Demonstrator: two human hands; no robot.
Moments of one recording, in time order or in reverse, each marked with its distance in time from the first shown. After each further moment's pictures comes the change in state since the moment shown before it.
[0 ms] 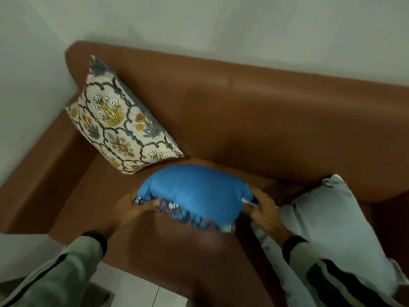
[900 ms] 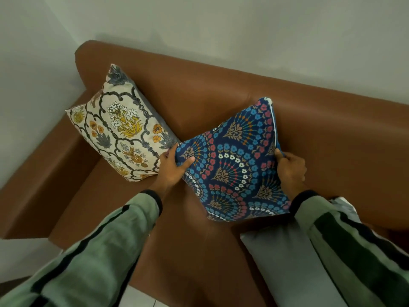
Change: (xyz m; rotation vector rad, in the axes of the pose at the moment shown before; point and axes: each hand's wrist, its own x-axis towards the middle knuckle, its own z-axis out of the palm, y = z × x) left_hand 0.104 0.105 -0.007 -0.247 0.310 0.024; right_hand 0.144 -0.050 -0.040 0.081 0.549 0.487
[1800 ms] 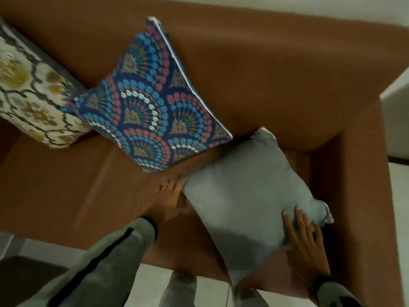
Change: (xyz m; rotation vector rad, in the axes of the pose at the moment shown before) left_hand -0.172 -0.100 0.246 0.886 -0.406 0.395; right_hand -0.107 0.383 -0.290 -1.245 -0.233 -0.436
